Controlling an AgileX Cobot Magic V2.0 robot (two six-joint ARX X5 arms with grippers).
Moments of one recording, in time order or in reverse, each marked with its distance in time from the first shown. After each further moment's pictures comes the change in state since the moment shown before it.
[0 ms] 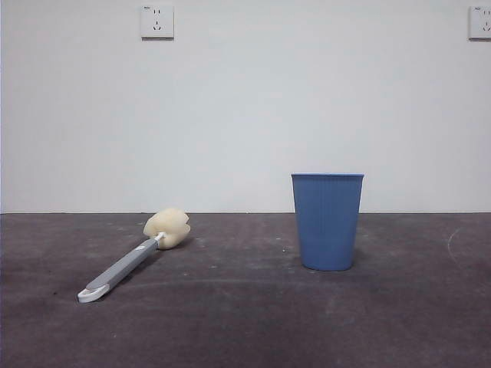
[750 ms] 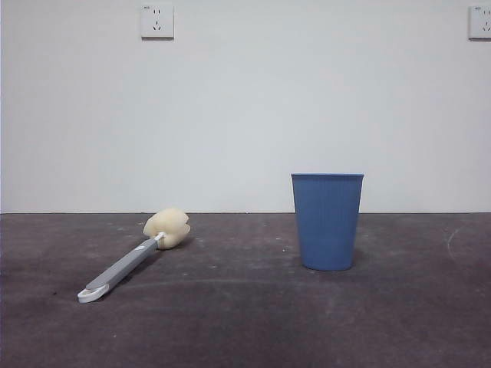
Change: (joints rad) left arm -0.004 0.013 0.000 0.018 0.002 0.000; right arm 0.020 0.100 0.000 0.076 -0.100 -0.020
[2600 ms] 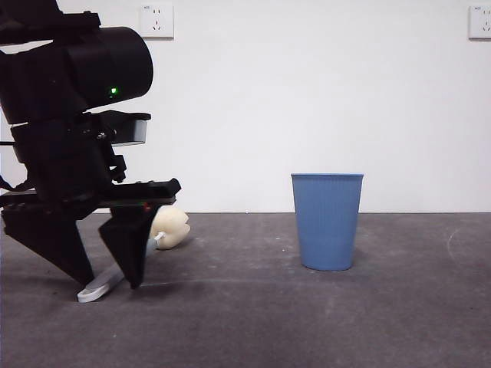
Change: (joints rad) left arm -0.592 0.940 0.002 0.497 -0.549 -0.323; right arm 0.000 -0.003 0.000 -0.026 -0.003 0.001
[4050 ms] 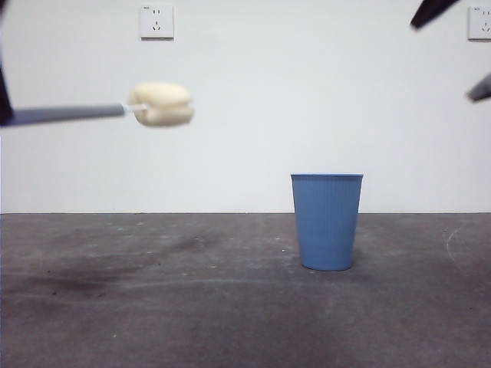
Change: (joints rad) left arm 0.000 -0.703 0.000 -0.491 -0.002 0.134; right arm 0.046 0.053 -0.173 0.269 -0.054 0.099
